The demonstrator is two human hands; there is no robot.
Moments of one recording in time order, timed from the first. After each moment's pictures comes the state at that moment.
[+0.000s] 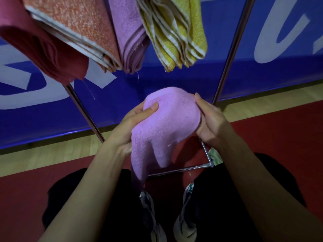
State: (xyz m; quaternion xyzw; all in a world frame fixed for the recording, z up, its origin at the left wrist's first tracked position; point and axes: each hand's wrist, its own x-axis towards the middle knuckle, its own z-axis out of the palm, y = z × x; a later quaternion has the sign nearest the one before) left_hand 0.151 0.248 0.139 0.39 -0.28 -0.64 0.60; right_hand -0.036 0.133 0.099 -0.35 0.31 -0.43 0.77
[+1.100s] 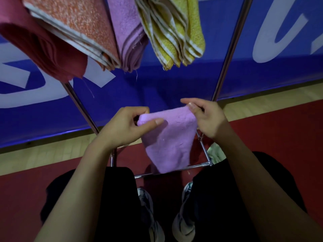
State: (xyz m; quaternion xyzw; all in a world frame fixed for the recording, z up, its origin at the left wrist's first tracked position) left_hand 0.179 0.252 0.136 0.61 -0.68 -0.23 0.33; right_hand -0.055 0.131 0.103 -0.76 0.41 -0.33 0.37
